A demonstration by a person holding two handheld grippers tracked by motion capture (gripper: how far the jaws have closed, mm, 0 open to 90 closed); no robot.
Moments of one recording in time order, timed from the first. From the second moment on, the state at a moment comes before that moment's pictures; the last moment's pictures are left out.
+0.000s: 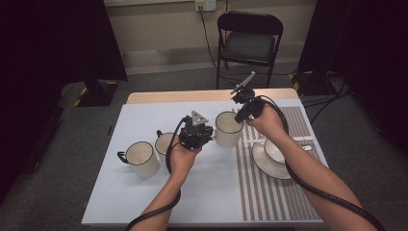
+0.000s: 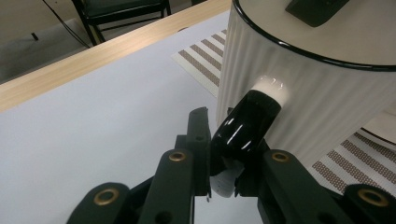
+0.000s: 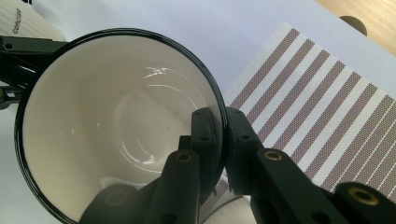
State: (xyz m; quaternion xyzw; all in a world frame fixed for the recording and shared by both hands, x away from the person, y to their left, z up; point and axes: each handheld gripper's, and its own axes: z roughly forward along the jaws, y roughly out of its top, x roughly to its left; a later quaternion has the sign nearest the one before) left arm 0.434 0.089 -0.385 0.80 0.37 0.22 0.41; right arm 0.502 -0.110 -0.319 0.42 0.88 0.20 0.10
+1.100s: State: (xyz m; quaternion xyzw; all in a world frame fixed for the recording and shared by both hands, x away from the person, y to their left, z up) left arm 0.458 0.085 -0.391 0.80 0.39 0.21 0.41; right arm 0.526 -0.111 -0.322 0.43 0.88 0.20 0.10
